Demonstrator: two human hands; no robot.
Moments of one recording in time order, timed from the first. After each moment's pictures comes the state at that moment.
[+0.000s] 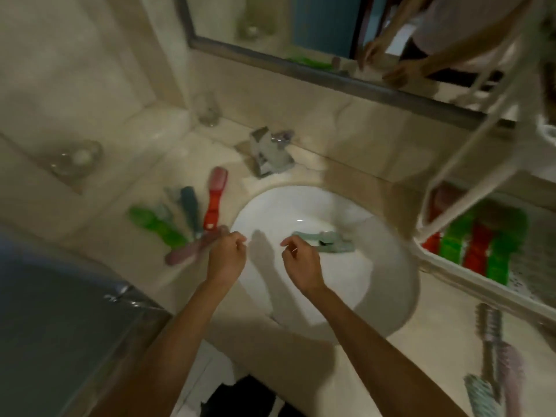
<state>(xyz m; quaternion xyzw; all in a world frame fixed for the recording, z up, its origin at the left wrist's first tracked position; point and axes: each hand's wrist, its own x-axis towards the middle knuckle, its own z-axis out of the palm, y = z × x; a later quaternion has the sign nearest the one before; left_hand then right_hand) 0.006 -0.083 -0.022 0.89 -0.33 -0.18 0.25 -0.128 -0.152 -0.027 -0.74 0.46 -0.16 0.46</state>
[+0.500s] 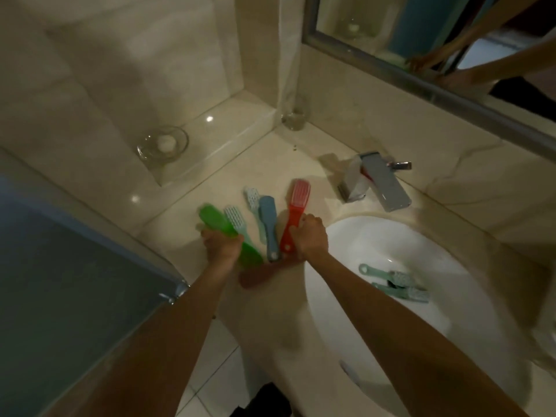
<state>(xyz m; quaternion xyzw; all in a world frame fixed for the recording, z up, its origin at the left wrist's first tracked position) 0.185 -0.043 -0.041 0.89 0.05 -0.24 0.37 0.092 -0.164 -0.040 -0.80 0.48 0.01 0.36</state>
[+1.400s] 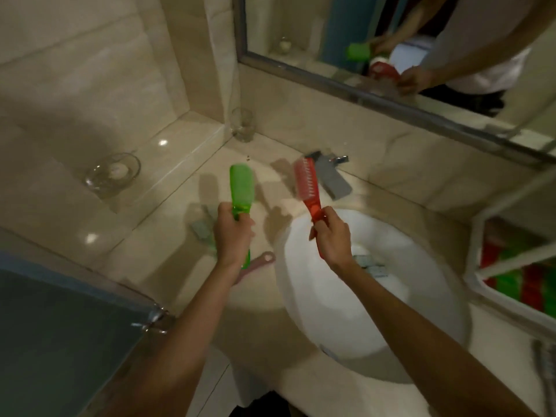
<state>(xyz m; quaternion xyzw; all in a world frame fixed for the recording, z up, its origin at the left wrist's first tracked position) 0.121 -0.089 0.032 0.80 -0.15 -0.22 0.54 -0.013 -0.184 0.010 -0.71 0.48 -0.24 0.46</state>
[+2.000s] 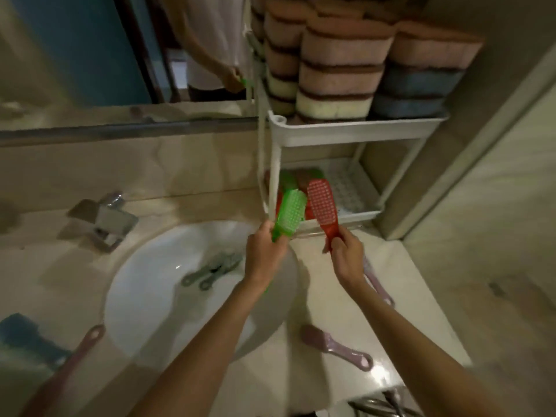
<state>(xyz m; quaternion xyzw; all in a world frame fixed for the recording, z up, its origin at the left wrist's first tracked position) -0.203 -0.163 0.061 0.63 -0.54 -0.42 0.37 -0.347 -0.156 0.027 -0.46 0.71 -0.46 0.27</state>
